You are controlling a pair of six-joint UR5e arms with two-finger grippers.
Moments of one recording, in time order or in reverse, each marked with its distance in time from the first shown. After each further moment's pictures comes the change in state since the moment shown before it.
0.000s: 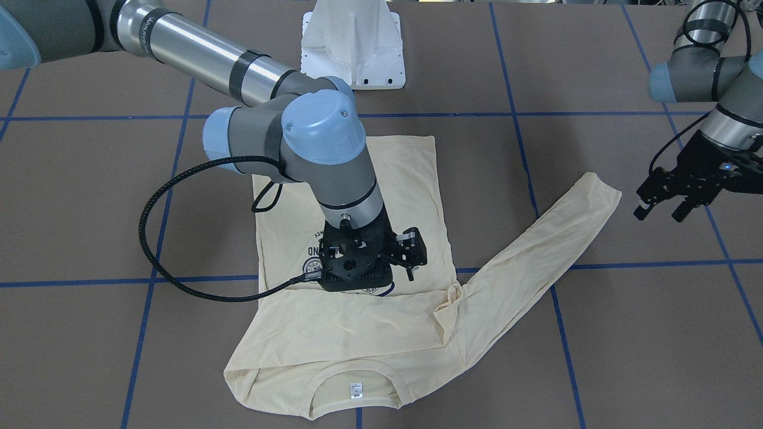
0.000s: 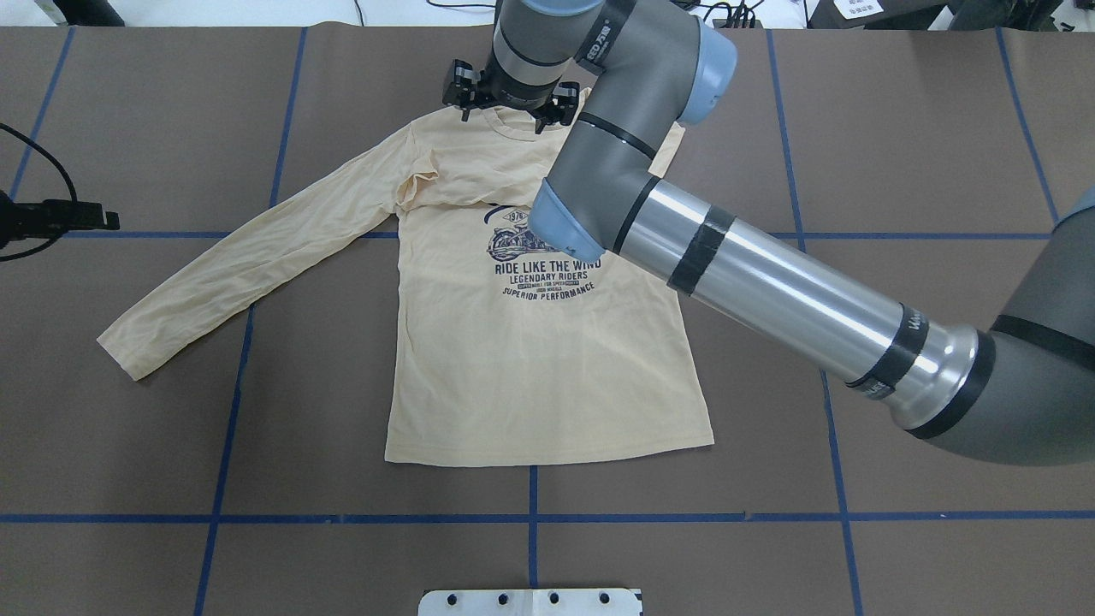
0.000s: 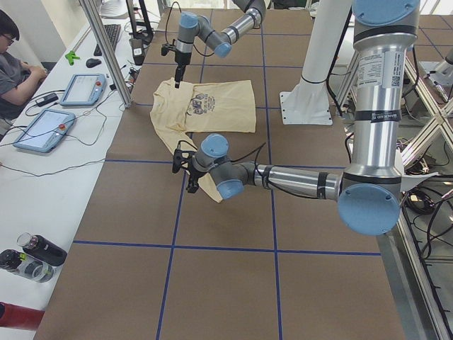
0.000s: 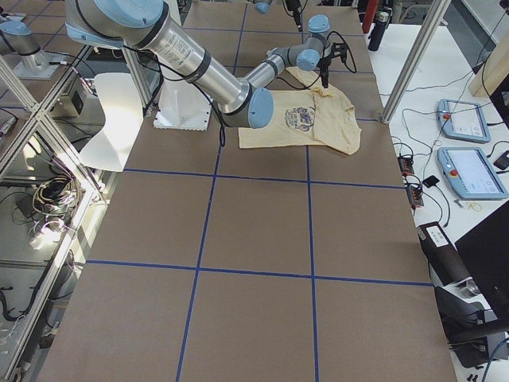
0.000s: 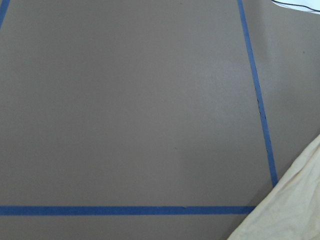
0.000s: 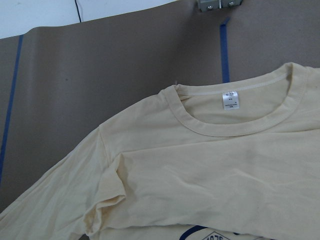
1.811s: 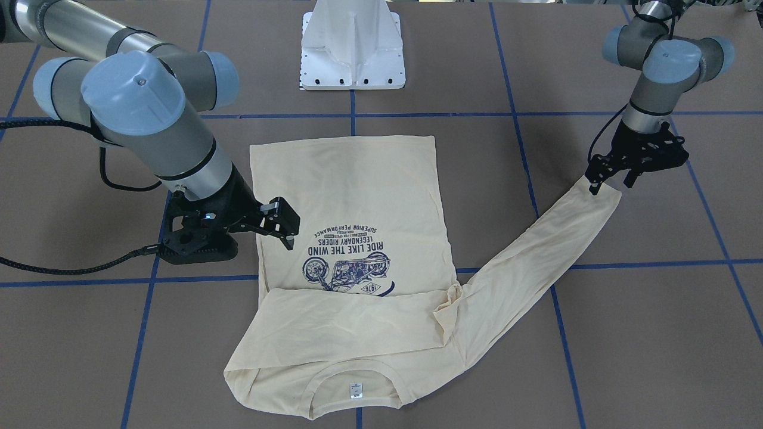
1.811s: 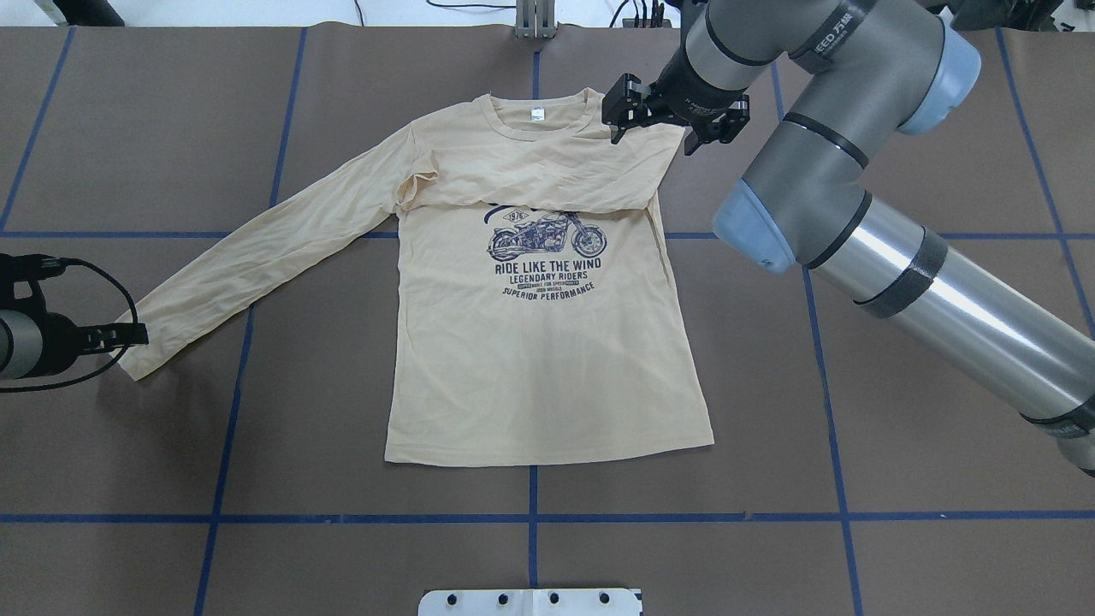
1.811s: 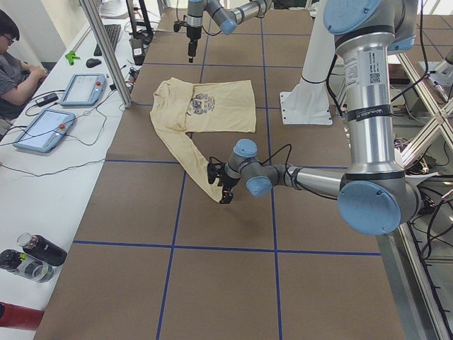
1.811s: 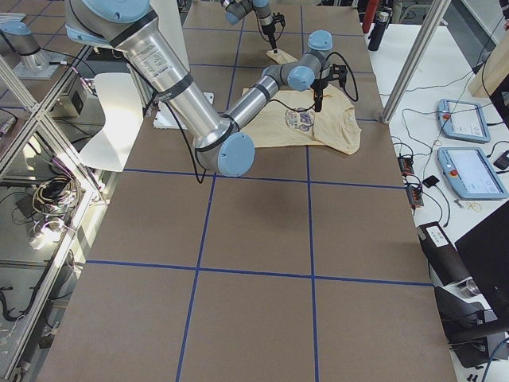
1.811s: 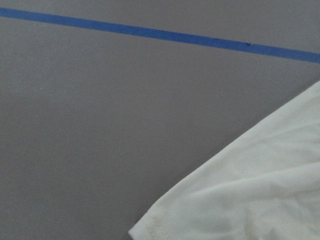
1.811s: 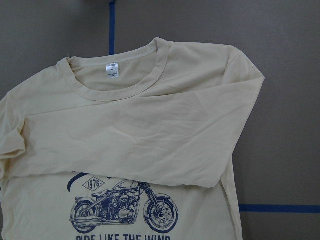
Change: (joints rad) left arm 0.289 0.133 -0.056 0.109 0.234 -0.176; right arm 0.109 -0.310 0.378 -0.174 0.150 -0.116
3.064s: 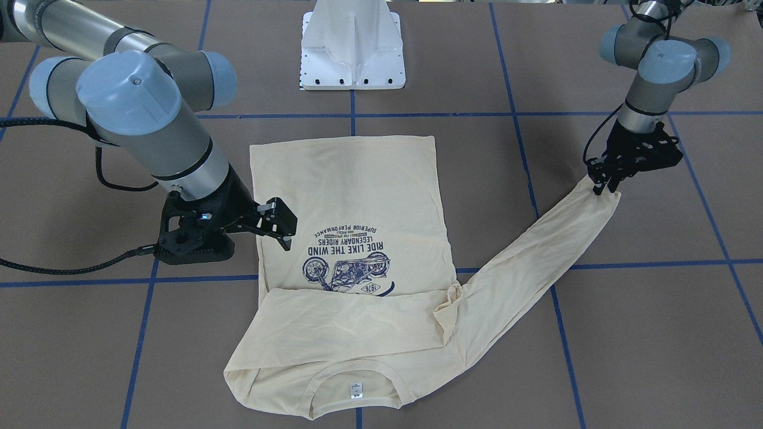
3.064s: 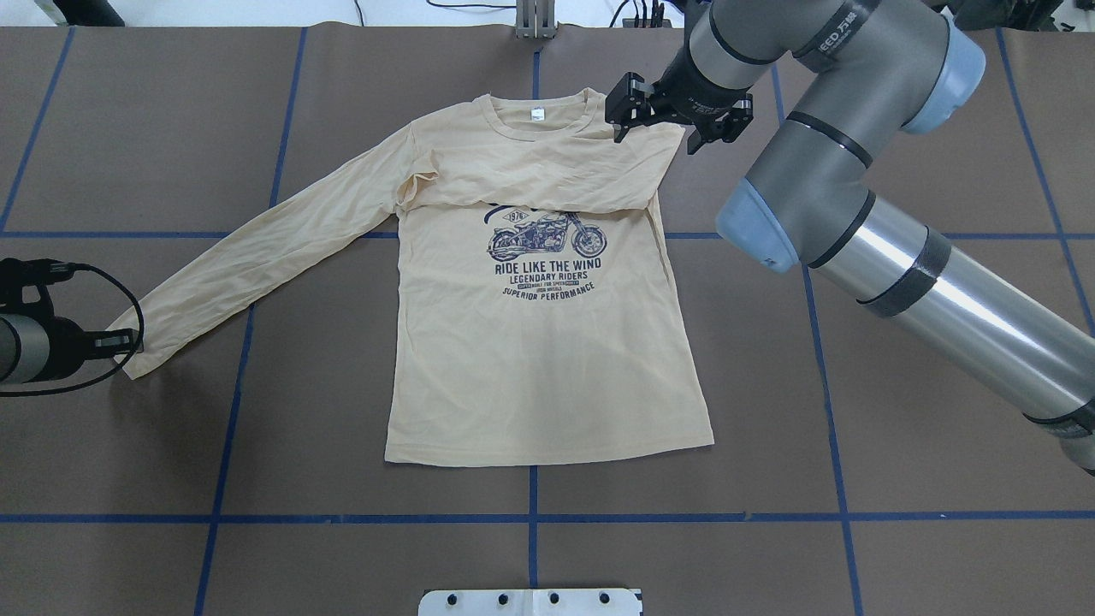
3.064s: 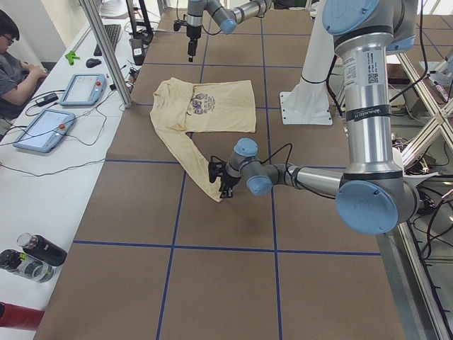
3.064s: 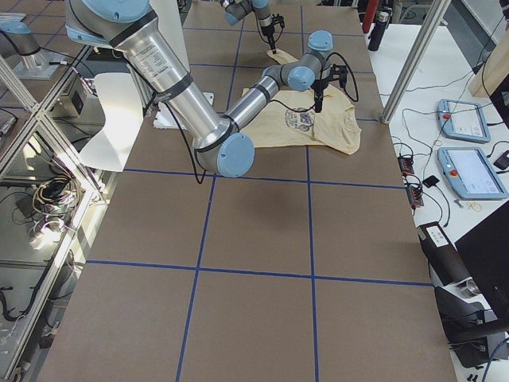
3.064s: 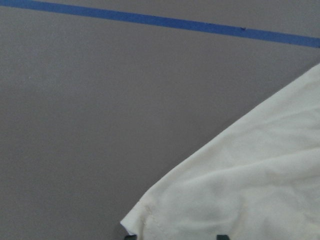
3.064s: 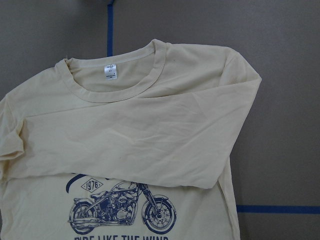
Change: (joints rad) left arm 0.014 -0.003 -0.006 0.004 -0.003 0.000; right arm 0.004 -0.002 0.002 -0.001 0.000 -0.001
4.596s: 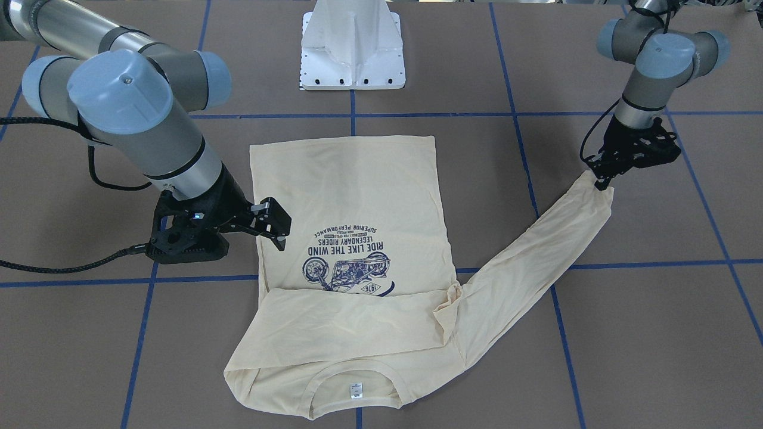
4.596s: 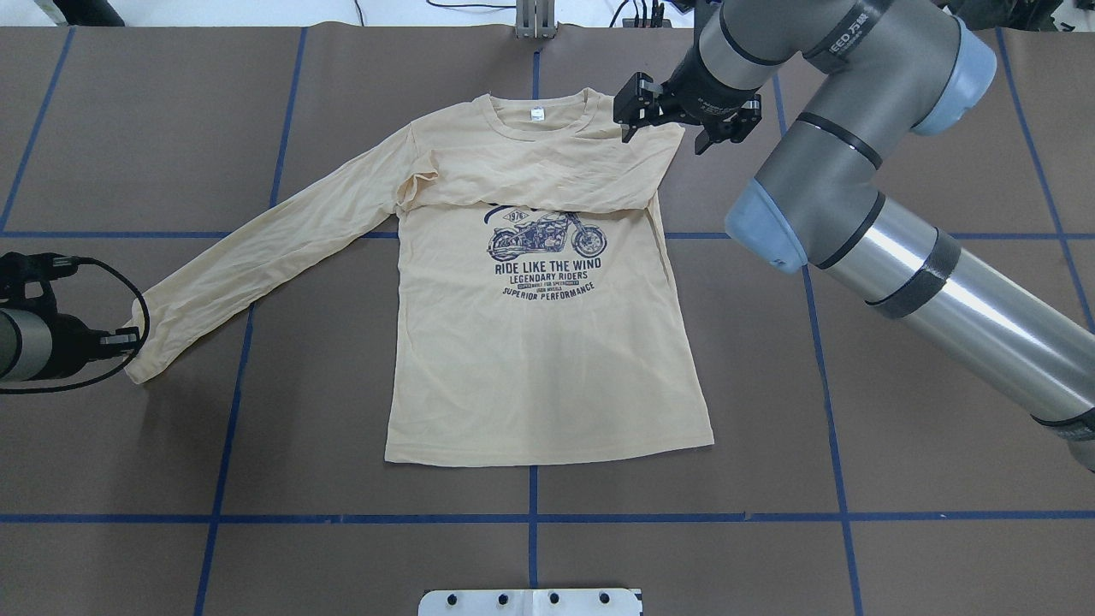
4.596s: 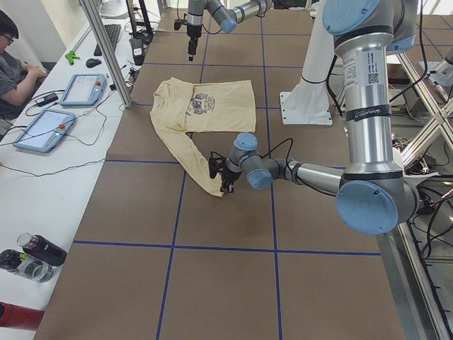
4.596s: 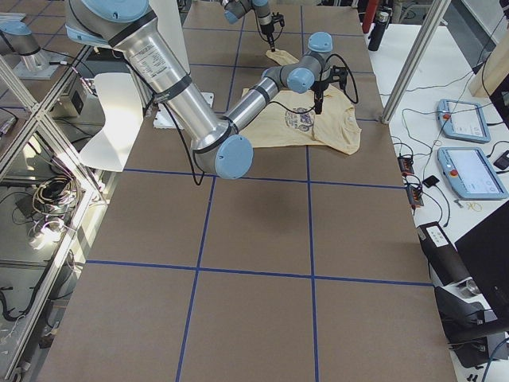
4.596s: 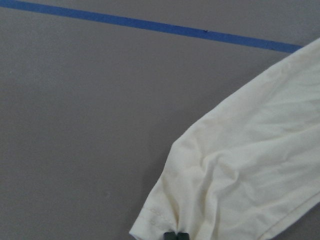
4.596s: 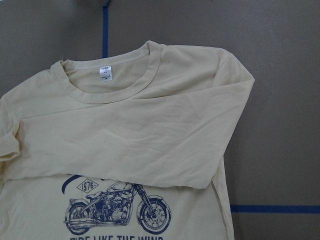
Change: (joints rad) left arm -0.002 -0.002 -0.040 0.062 -0.008 -0.019; right arm 0.005 -0.015 0.014 0.002 0.000 0.001
